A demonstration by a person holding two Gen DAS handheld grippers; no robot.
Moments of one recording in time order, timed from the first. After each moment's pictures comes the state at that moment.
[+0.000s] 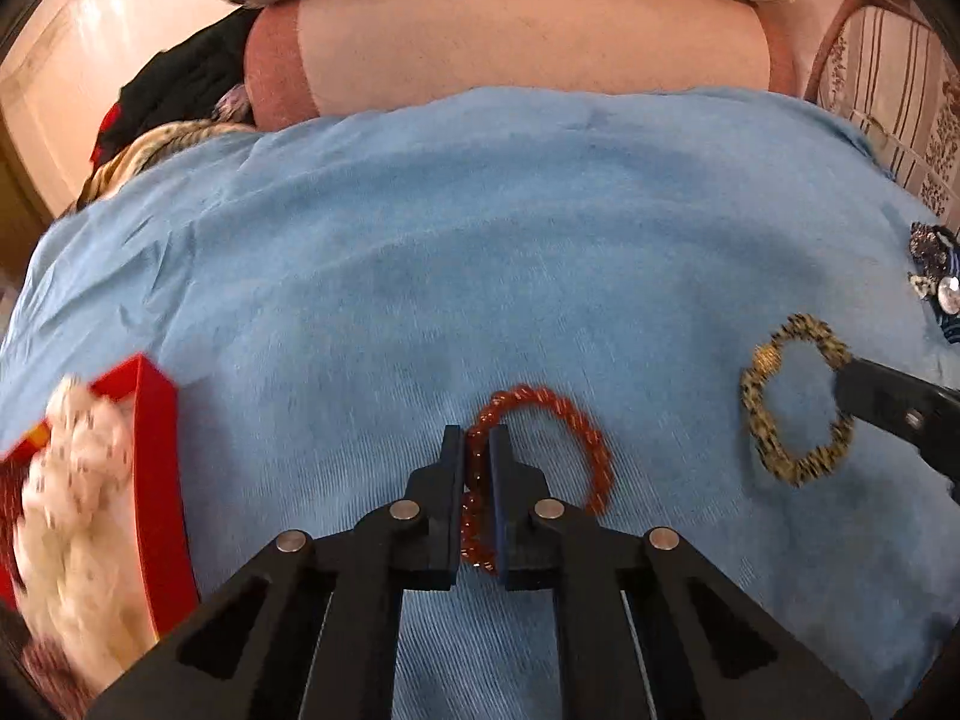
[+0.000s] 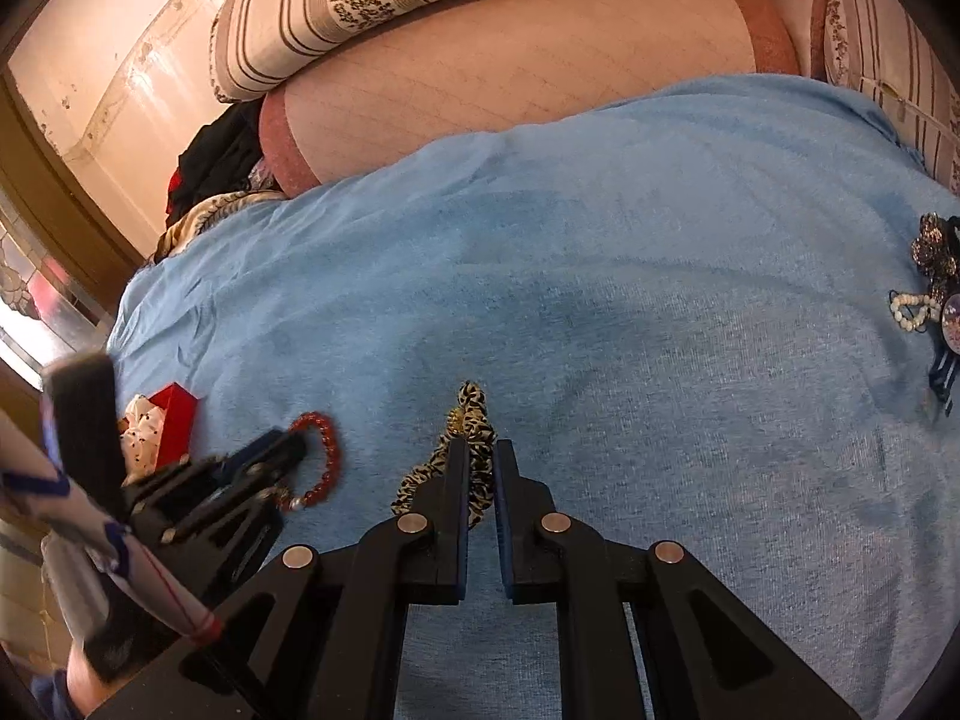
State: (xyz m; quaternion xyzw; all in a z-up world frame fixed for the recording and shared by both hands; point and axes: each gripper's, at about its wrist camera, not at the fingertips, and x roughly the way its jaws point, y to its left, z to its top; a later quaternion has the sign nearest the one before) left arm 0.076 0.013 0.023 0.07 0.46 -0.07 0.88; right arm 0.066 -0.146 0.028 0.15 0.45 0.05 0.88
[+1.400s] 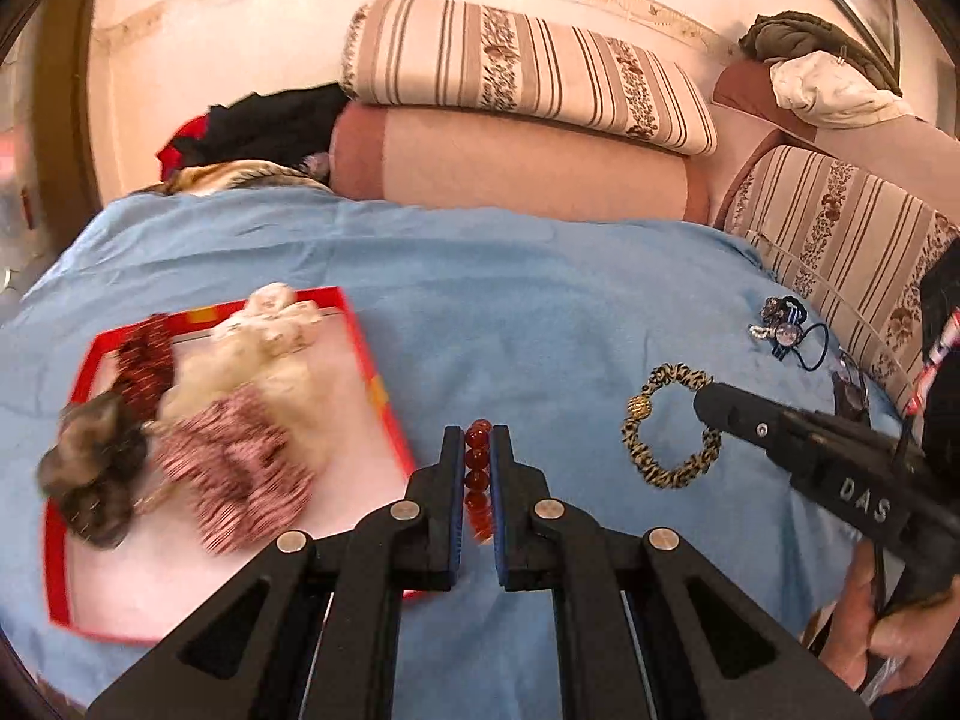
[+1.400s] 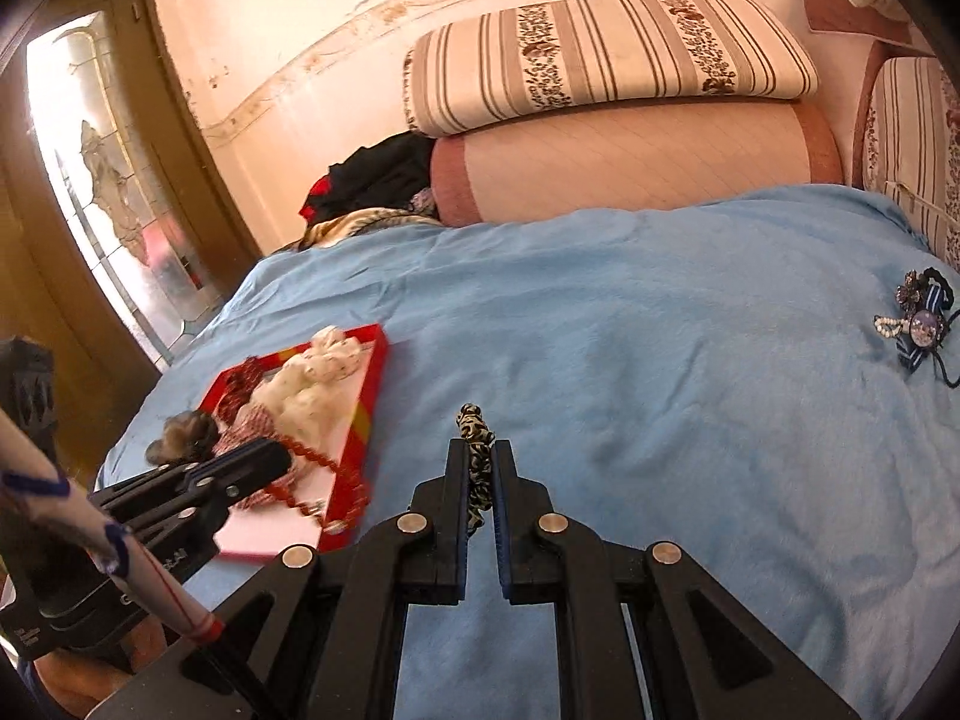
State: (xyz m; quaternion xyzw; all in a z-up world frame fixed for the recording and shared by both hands) left arm -0.133 0.114 0.113 -0.02 0.34 -0.11 0.93; right arm -0.090 -0.055 0.084 0.10 0.34 0.15 0.92
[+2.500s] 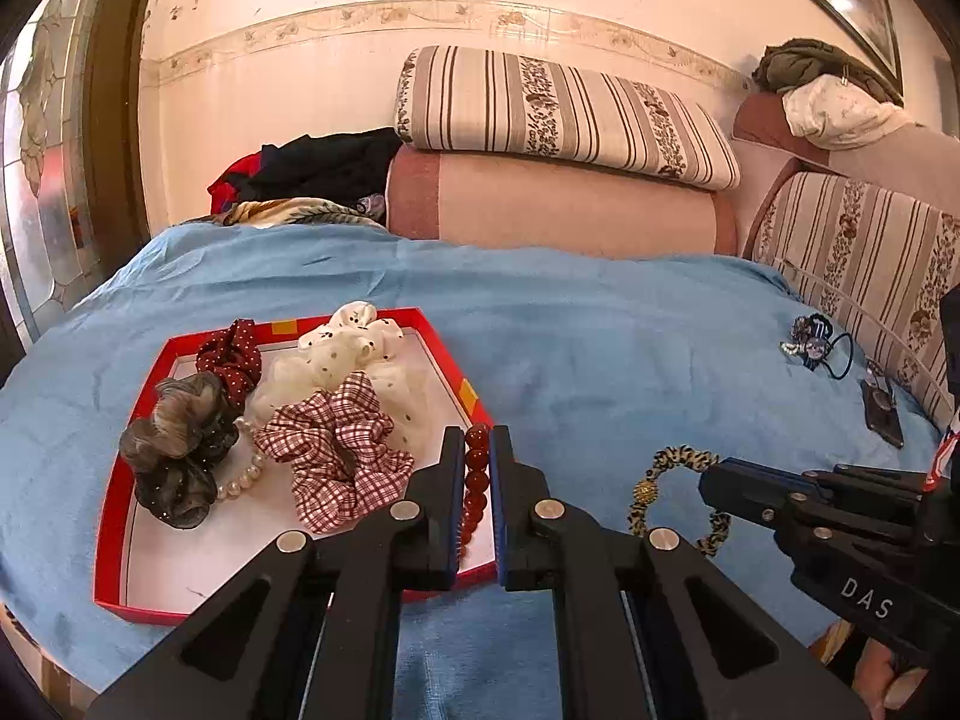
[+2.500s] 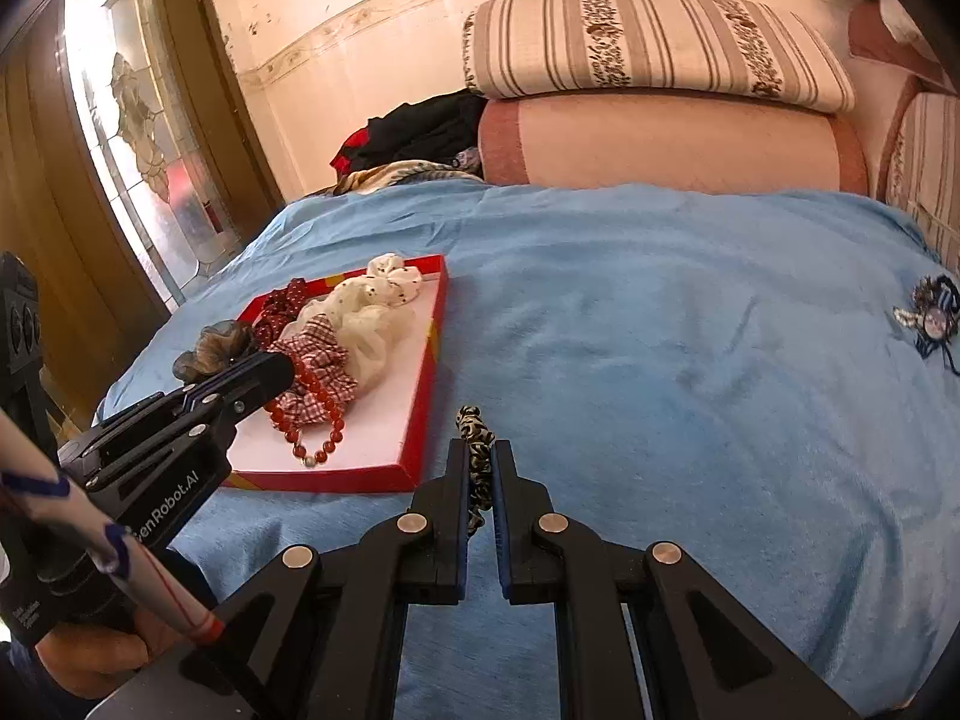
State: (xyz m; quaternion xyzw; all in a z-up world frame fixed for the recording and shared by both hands) left arm -0.165 0.156 0.107 -0.01 0.28 -0.07 0.96; right arm -0.128 0.009 0.070 0.05 0.36 0.16 0.92
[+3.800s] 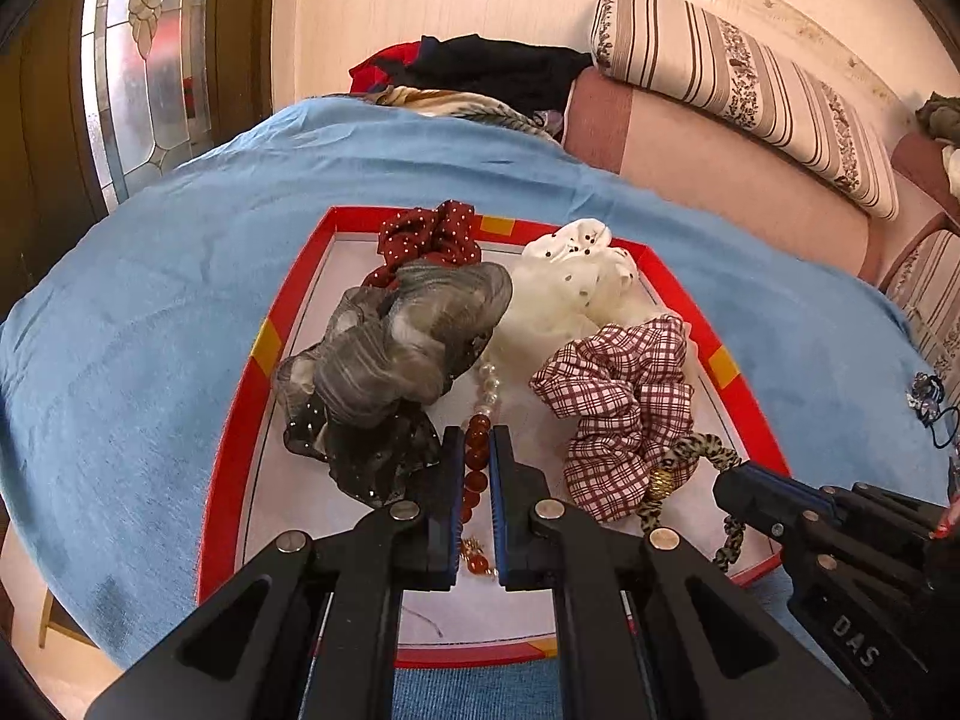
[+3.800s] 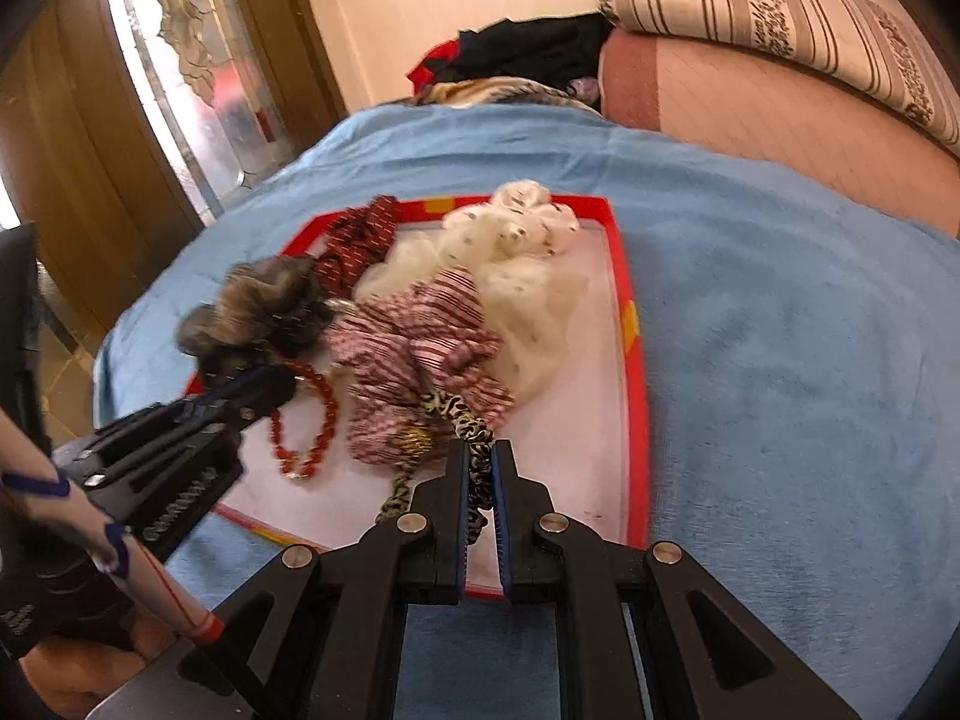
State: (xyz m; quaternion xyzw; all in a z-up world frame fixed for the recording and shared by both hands) left arm -0.124 0.270 0.062 -0.09 0.38 0.07 0.92; right arm -0.062 0.129 0.029 -0.02 0.42 0.22 0.88
